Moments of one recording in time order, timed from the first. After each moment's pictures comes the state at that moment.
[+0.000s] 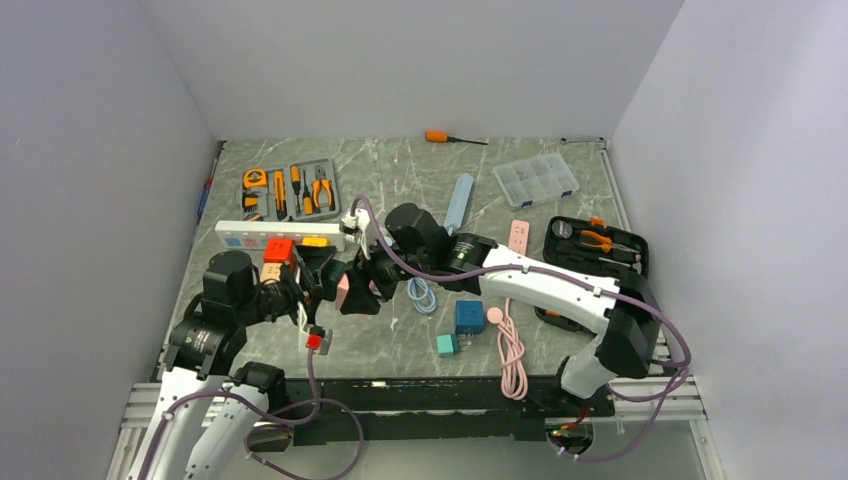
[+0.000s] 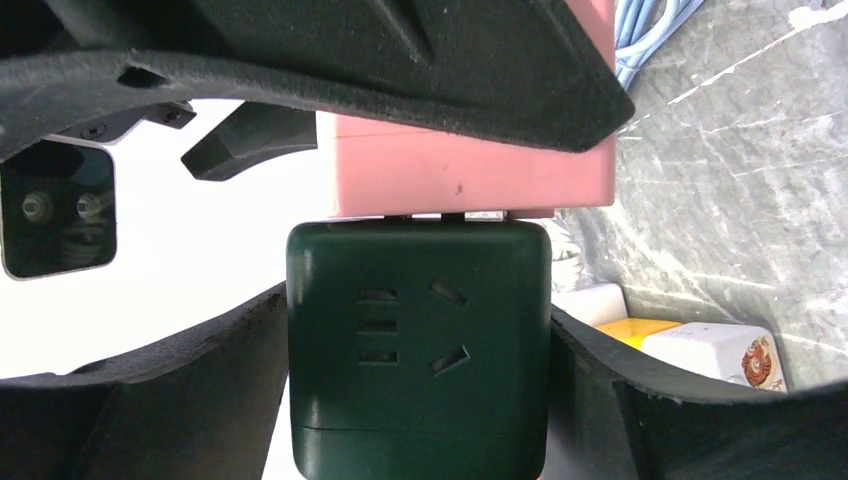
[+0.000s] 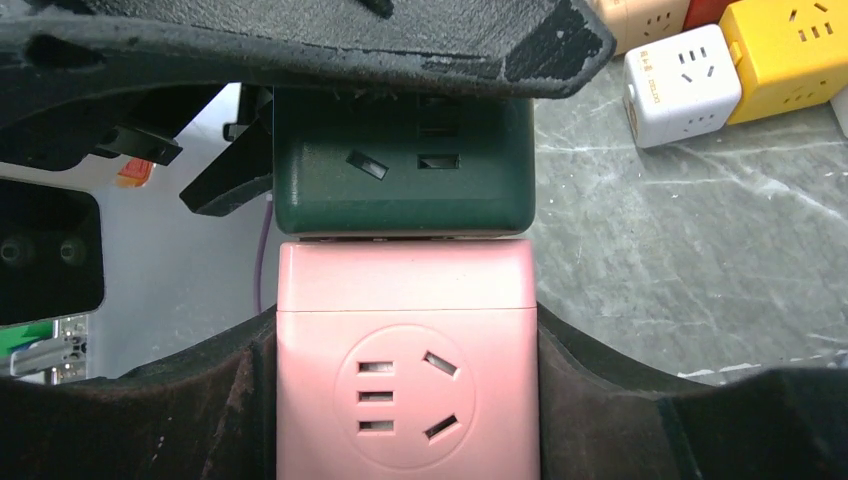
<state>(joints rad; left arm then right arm) -0.24 0.51 0.76 -0.72 0.75 1.75 1.07 1.56 1.35 -0.28 -0.46 0.23</state>
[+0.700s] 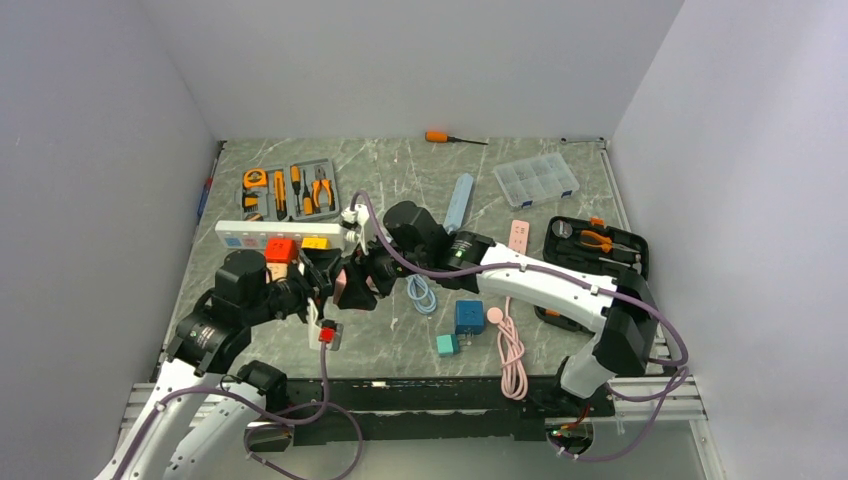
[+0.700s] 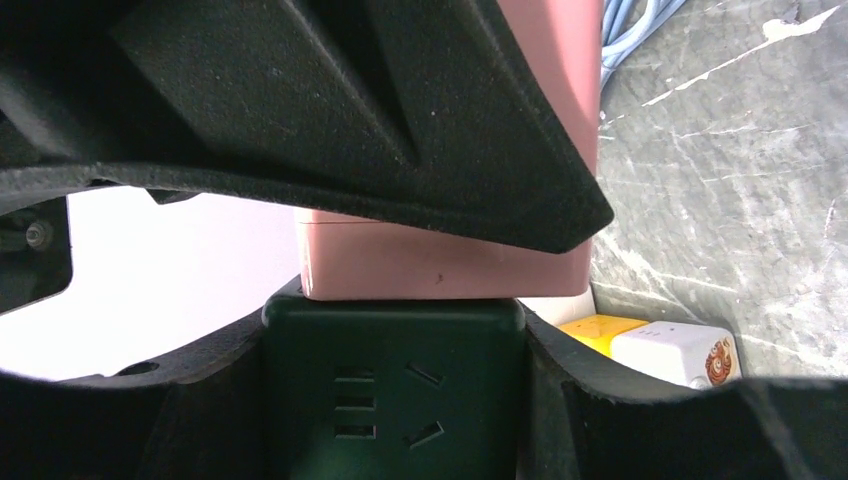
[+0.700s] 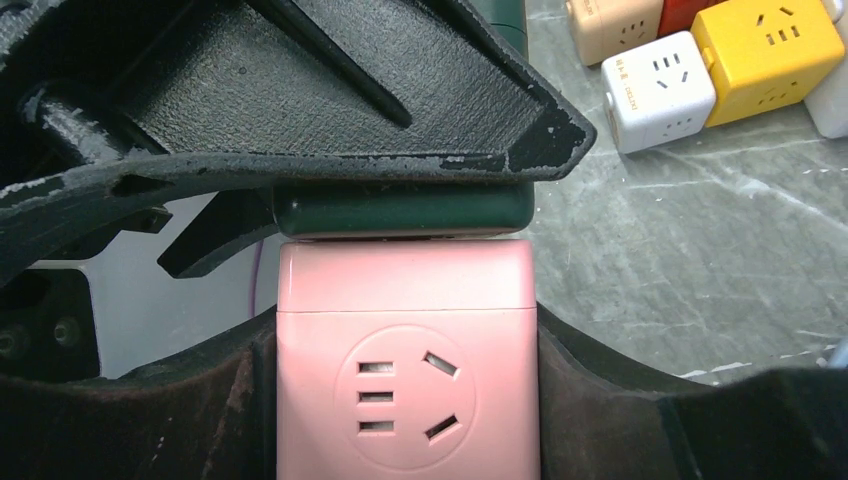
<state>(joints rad) -0.42 0.55 0.77 -0.69 0.56 1.60 1.07 1.57 1.36 -0.28 -0.43 0.26</state>
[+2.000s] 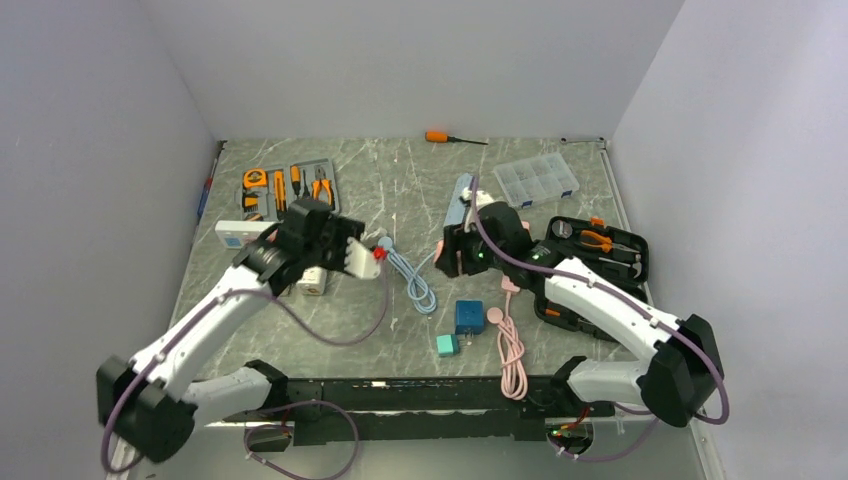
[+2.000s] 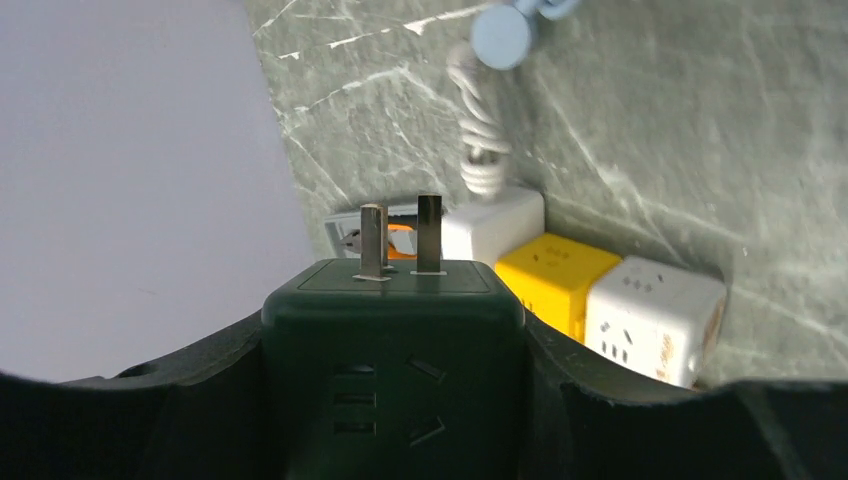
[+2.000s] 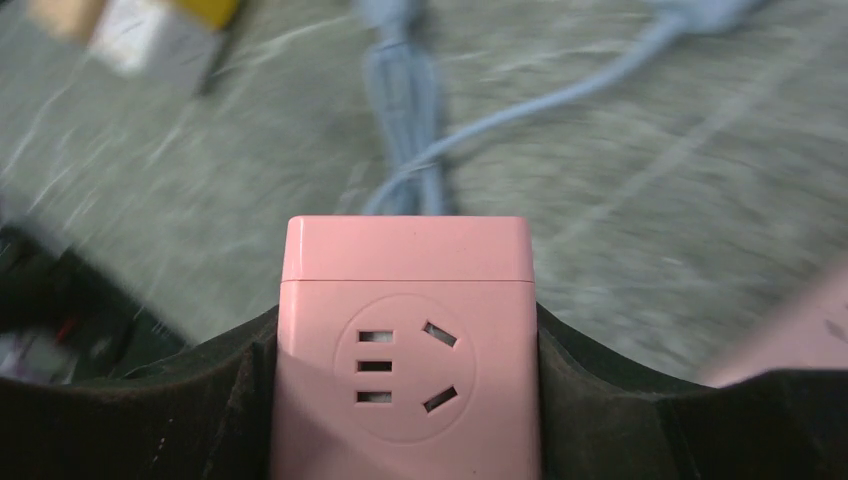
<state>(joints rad) -0.50 1.00 0.87 -0.54 0.11 1.42 0.73 1.21 0.92 -0.35 -0.13 0.37</state>
